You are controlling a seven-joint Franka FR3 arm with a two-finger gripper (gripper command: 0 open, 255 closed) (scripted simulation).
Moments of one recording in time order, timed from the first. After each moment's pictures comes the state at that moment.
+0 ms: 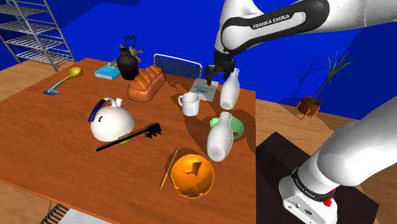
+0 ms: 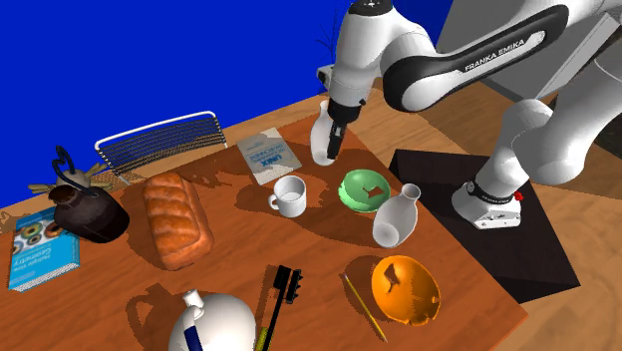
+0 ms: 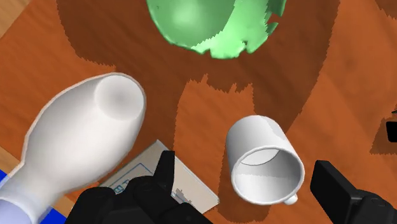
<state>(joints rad) -0.01 -0.17 0.10 -2.22 0.00 2.16 0.22</state>
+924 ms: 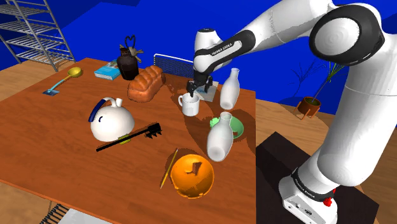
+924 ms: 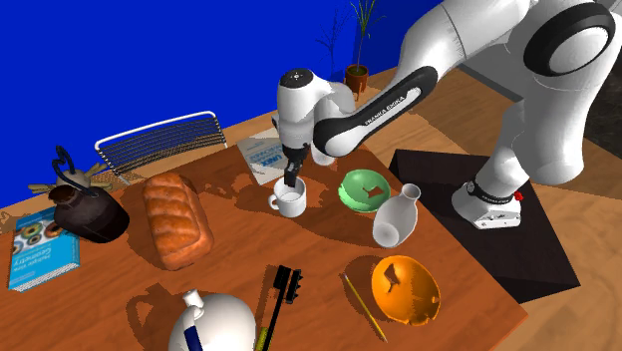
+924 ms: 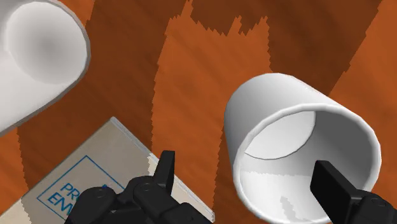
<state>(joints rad) 0.00 0.33 0.10 -1.92 -0.06 2.31 0.26</state>
